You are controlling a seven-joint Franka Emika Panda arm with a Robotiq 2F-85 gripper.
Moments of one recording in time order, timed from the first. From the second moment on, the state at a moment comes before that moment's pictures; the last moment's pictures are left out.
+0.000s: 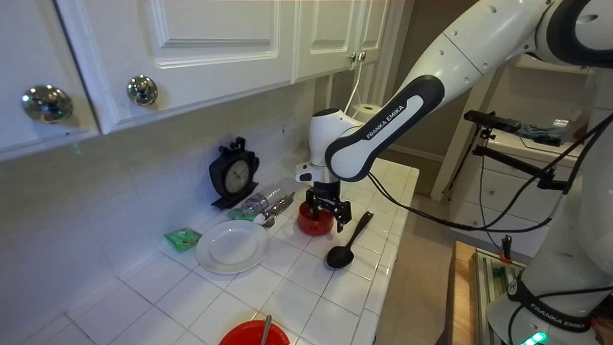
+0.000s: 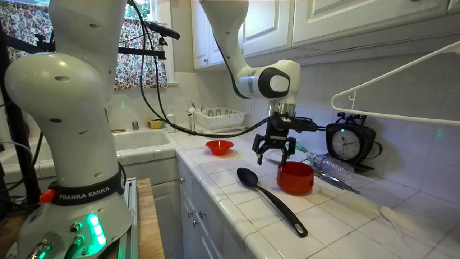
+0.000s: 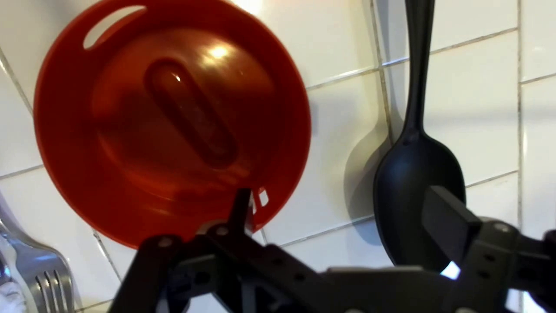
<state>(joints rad) -0.11 0.29 0.11 -2.22 -0.09 2.39 -1.27</state>
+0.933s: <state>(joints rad) -0.08 0.29 0.11 -2.22 -0.09 2.39 -1.27</state>
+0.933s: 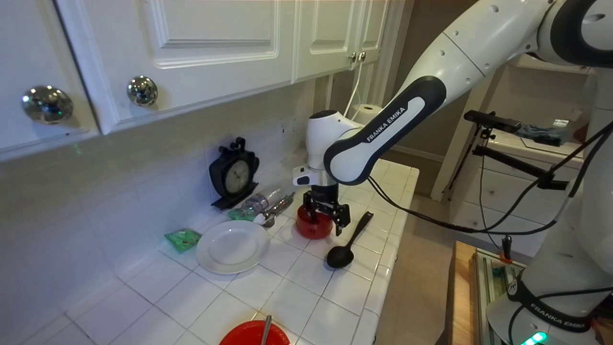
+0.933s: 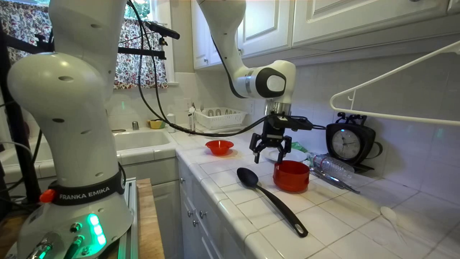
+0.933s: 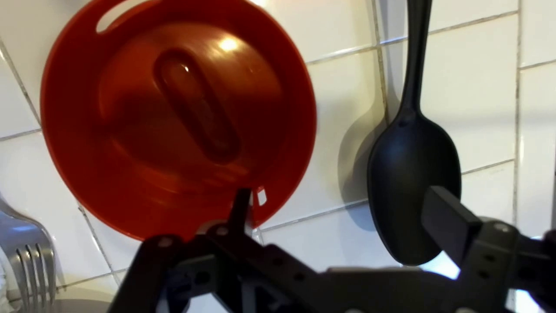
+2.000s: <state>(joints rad) -0.07 0.28 0.11 -2.22 -0.09 2.39 -1.28</state>
